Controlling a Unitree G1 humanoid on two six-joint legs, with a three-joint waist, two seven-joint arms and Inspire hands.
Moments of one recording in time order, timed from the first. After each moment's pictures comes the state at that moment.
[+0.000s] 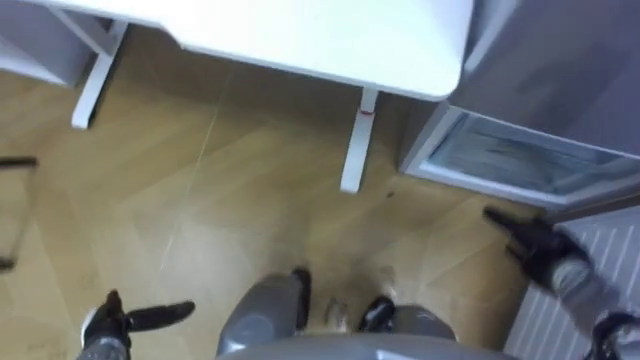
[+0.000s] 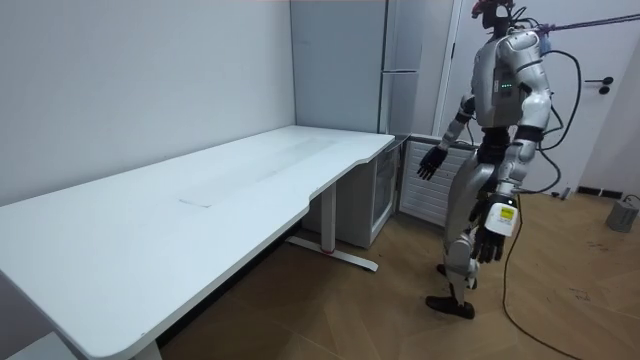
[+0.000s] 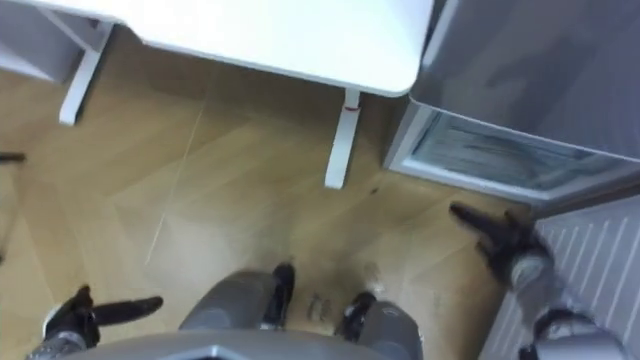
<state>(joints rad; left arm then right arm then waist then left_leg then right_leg) 0.20 0.36 -0.11 1.00 -0.52 -0.03 0.11 -0.10 -0.46 0.13 1.29 1.00 0.02 0.22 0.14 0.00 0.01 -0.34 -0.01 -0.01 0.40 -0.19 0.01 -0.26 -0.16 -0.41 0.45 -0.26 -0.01</state>
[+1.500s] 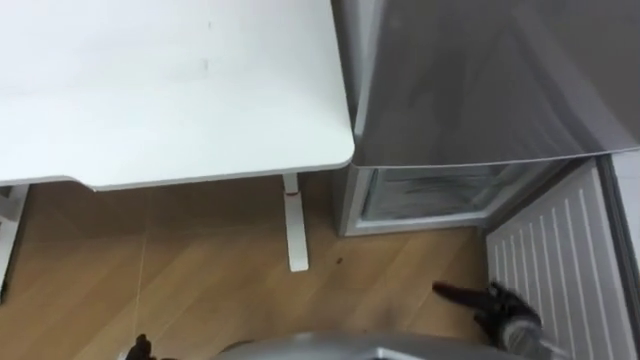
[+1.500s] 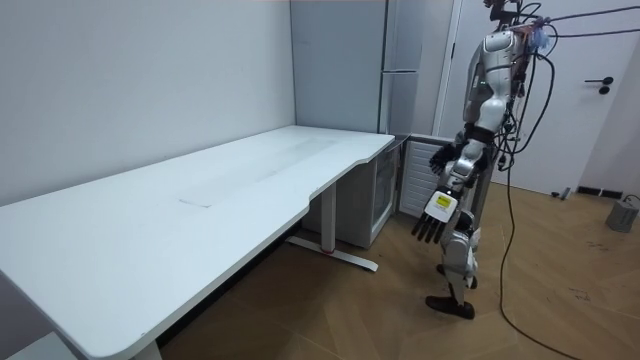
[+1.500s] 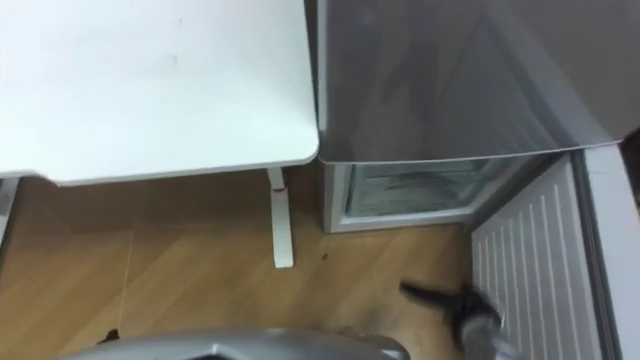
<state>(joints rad) 0.26 0.22 0.11 1.07 0.05 0.00 0.12 0.10 -0.25 -0.14 0.86 0.41 0.02 0.02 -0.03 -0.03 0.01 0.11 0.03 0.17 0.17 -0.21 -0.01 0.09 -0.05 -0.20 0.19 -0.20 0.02</state>
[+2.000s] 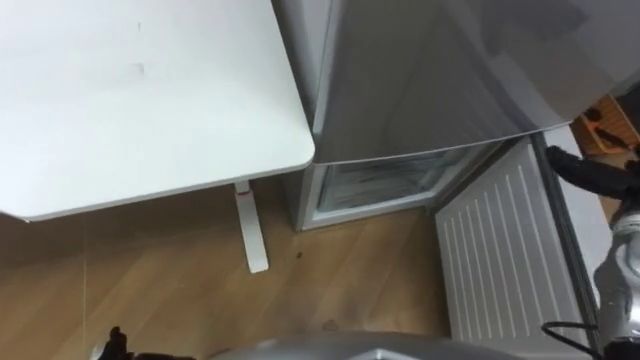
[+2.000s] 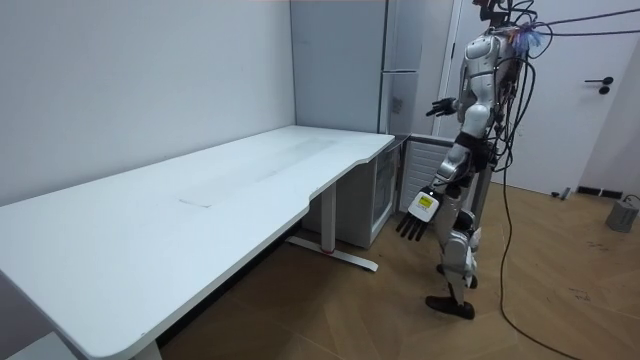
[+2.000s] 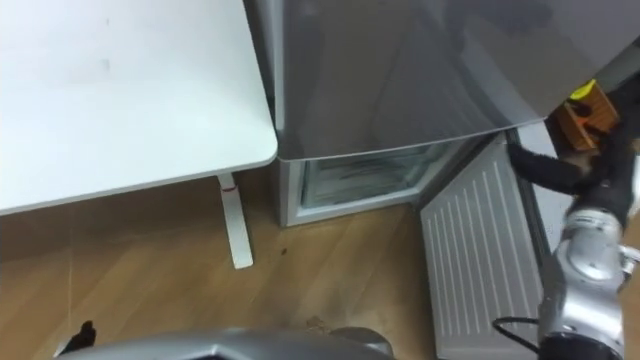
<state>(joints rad) 0.29 0.23 0.23 1.00 0.14 0.00 0.12 0.14 -0.35 -0.41 0.34 0.23 -0.04 -0.21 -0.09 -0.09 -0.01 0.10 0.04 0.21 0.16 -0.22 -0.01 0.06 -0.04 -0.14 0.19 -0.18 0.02</state>
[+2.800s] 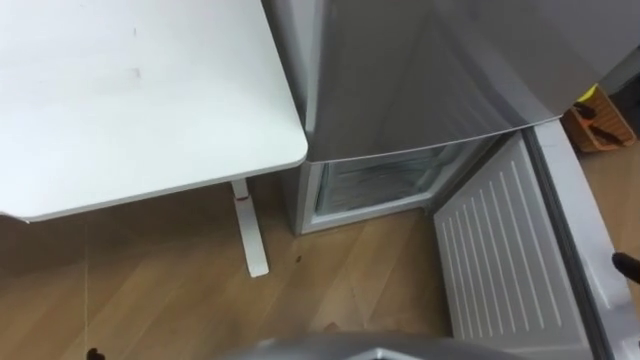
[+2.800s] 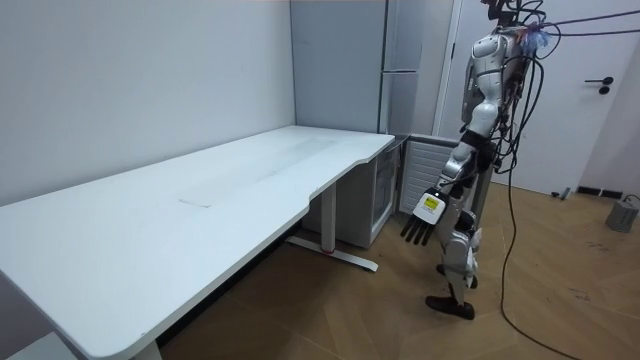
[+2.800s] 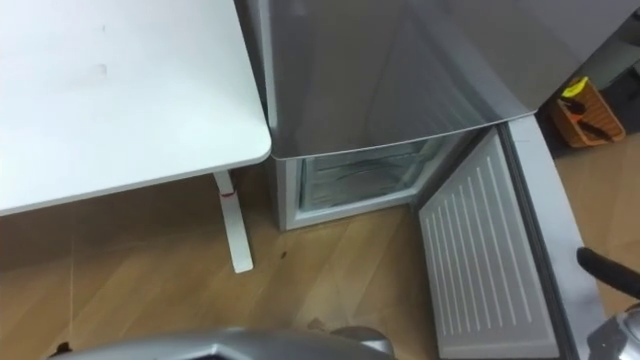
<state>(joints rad) 0.33 0.26 0.29 0.96 0.17 0.07 0.10 0.12 -0.47 -0.54 0.90 0.36 0.02 -0.27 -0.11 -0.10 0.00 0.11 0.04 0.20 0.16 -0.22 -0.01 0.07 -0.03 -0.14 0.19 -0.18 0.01</state>
